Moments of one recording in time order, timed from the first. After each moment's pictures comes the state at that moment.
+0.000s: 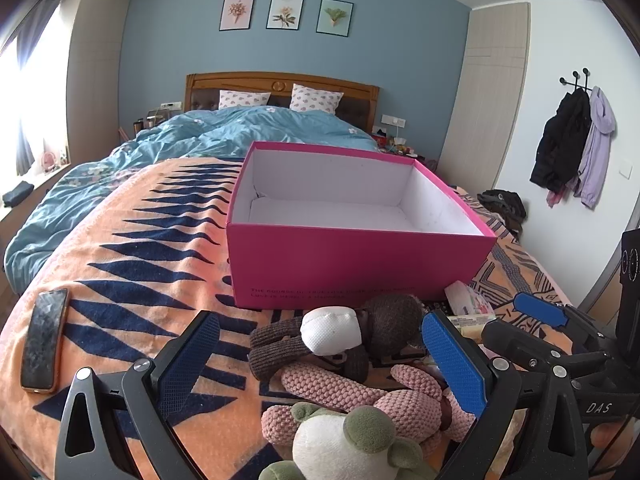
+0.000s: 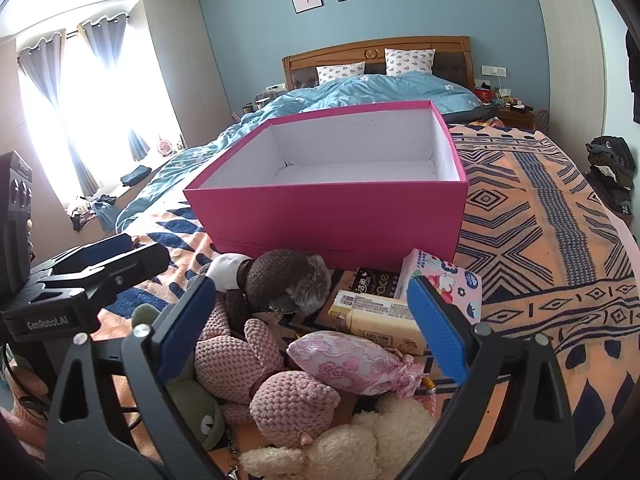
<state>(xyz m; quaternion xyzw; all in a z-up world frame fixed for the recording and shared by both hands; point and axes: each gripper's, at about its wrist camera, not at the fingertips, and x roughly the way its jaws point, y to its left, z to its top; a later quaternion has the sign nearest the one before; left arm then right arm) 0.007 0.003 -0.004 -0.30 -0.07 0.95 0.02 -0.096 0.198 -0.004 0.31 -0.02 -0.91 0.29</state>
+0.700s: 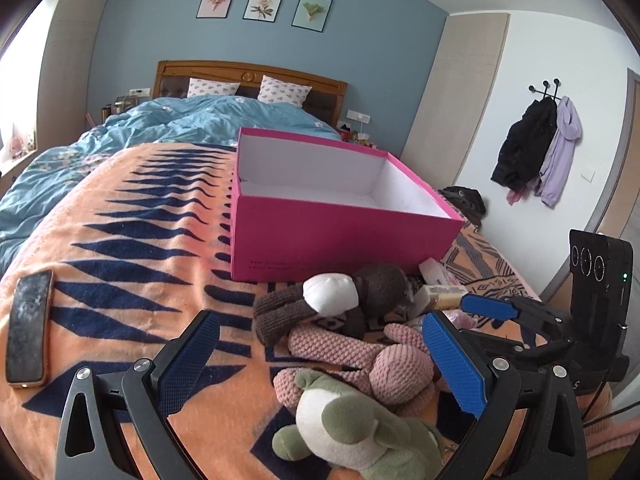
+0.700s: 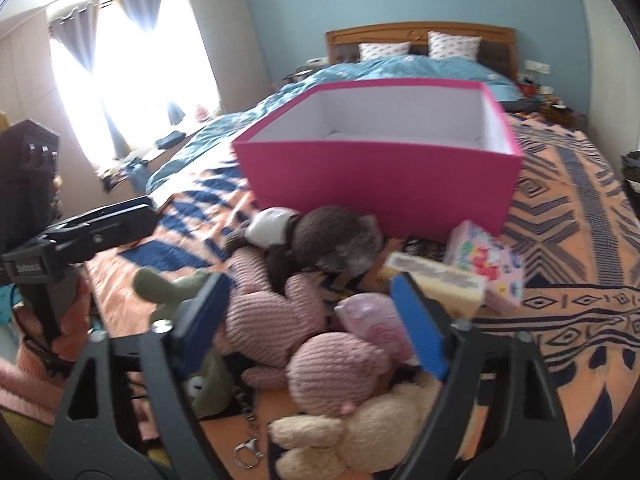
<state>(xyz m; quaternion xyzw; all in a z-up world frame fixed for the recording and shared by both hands) 0.038 -0.039 -0.013 -0.31 -0.11 0.94 0.10 -0.076 0.174 -0.017 0.34 0.02 -0.86 0.38</state>
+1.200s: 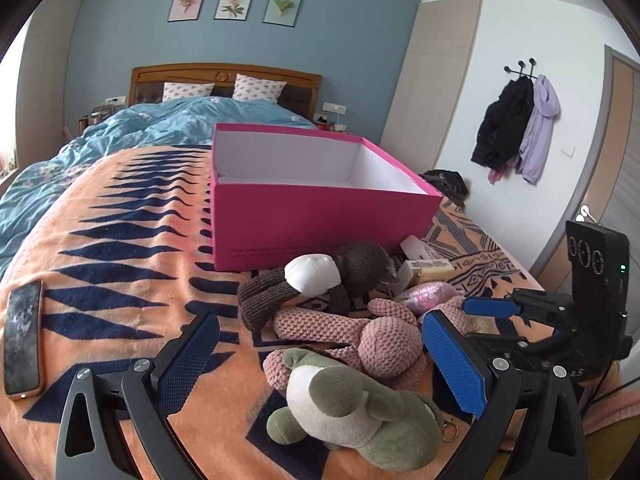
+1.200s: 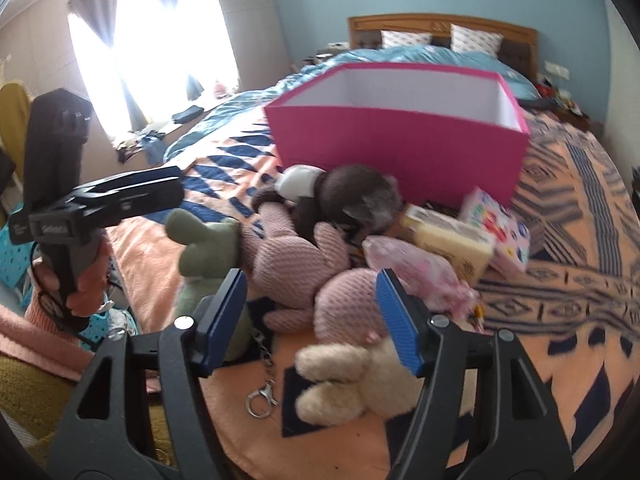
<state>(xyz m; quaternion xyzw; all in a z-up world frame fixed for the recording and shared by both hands) 0.048 -0.029 -0.017 -0.31 -0.07 0.94 0.14 -0.051 0.189 -0.031 0.36 0.05 -0.85 0.37</state>
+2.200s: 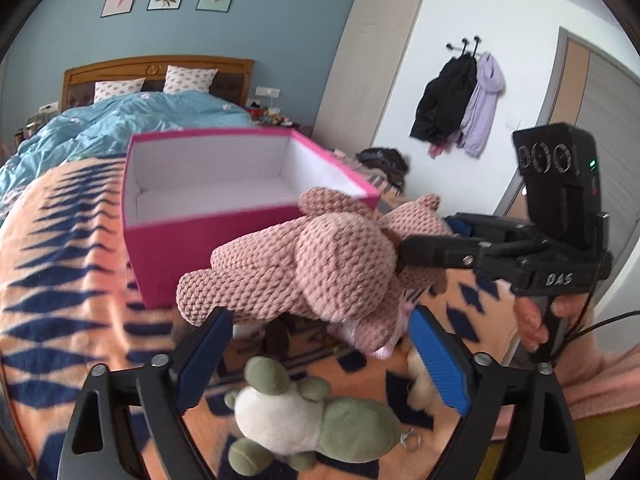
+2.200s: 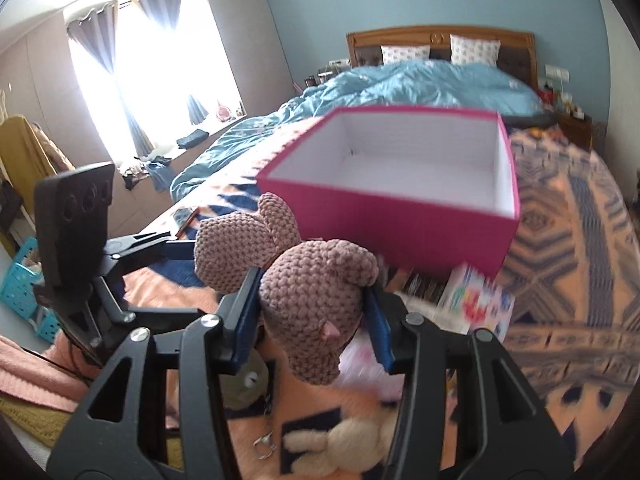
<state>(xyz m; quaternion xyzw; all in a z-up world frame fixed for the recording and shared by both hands) 0.011 -0.010 0.010 -0.32 -0.06 0.91 0.27 -0.099 0.184 0.040 0.32 0.02 -0.85 0.41</state>
